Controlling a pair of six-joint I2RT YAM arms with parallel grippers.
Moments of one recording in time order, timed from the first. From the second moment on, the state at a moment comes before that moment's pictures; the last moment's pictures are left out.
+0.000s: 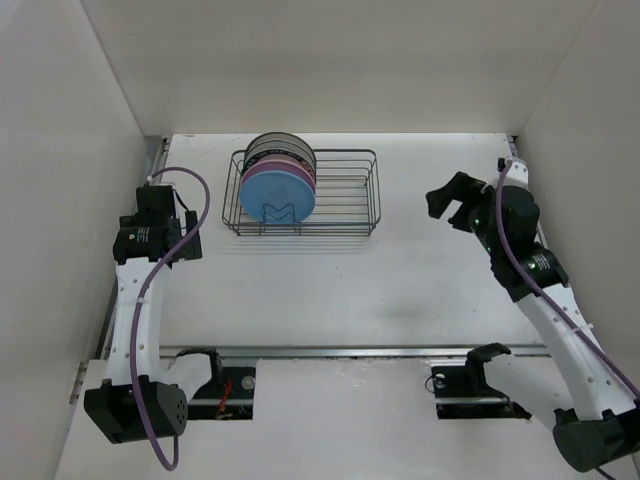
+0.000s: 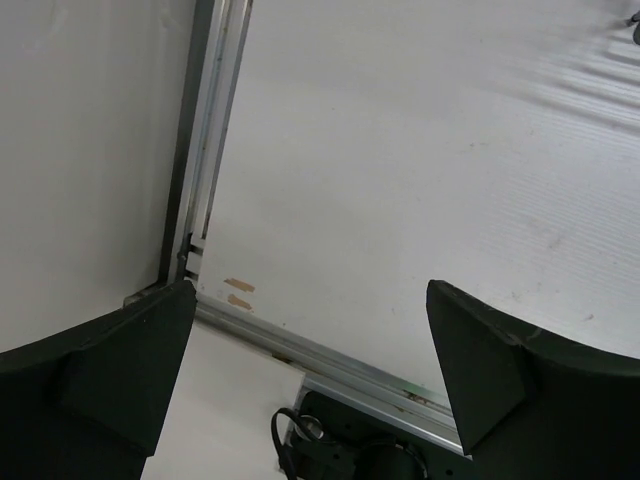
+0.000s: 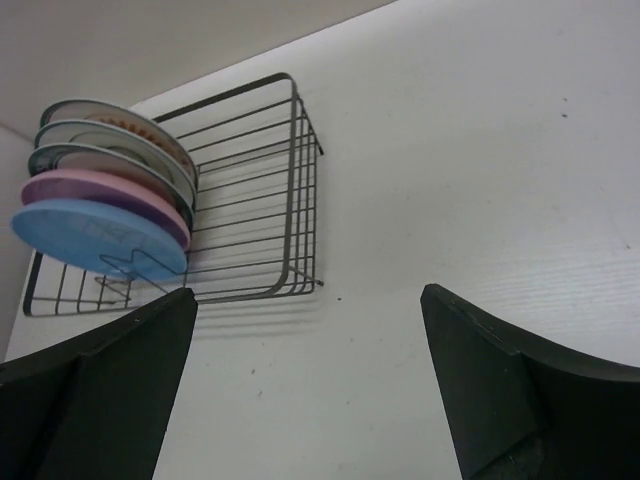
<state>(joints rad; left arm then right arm) 0.10 1.05 1.12 -1.02 -0.35 0.00 0.29 0.87 0.97 -0.39 0.17 0.53</state>
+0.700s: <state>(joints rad) 0.10 1.31 1.32 -1.05 -0.23 0.03 0.63 1.97 1.93 -0.42 -0.11 -0.01</state>
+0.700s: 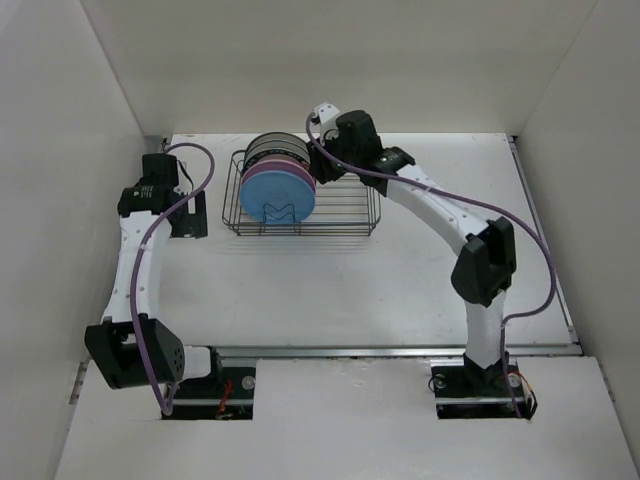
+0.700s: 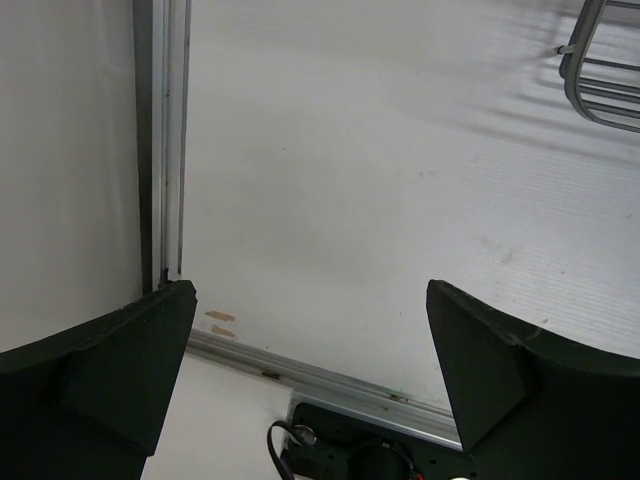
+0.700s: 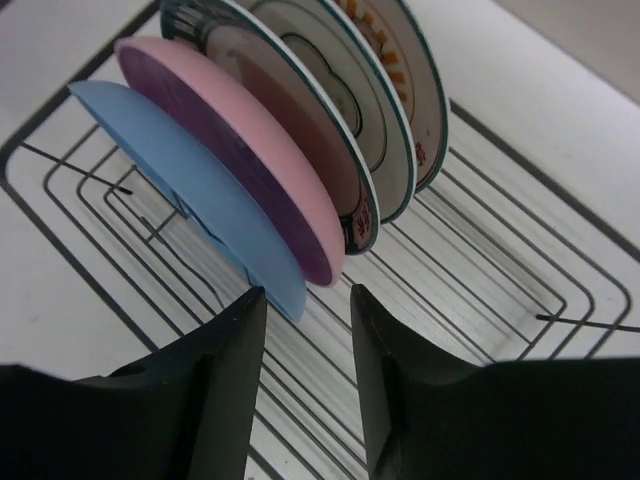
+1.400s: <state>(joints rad) 0.10 1.46 1.34 -1.05 -0.26 0.03 0.70 2.09 1.98 -0.42 -0.12 -0.09</state>
